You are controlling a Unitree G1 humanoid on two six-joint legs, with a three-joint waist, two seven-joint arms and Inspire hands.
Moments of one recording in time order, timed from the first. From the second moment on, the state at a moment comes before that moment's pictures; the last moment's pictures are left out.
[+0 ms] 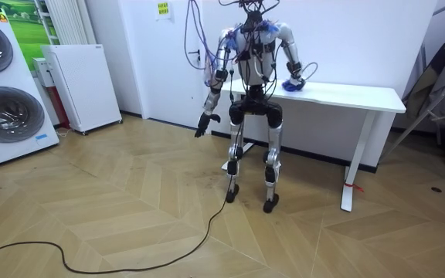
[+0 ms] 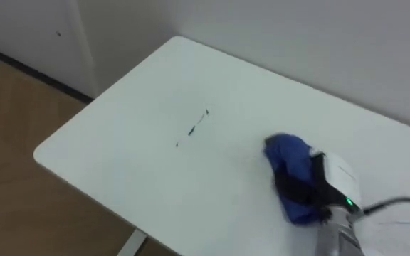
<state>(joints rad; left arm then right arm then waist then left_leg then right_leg) 0.48 0.29 0.15 0.72 0.68 0.22 0.00 0.10 -0.40 -0.01 0.68 -0.54 -0.05 -0.41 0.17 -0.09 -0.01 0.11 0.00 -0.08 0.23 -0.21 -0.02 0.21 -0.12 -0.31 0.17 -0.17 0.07</state>
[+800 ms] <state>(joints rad) 0.52 0.28 0.06 0.74 0.66 0.26 -0.07 -0.05 -0.42 0.15 0.65 -0.48 0.04 -0.31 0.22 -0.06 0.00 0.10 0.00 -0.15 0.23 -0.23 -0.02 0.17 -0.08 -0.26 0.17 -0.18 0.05</state>
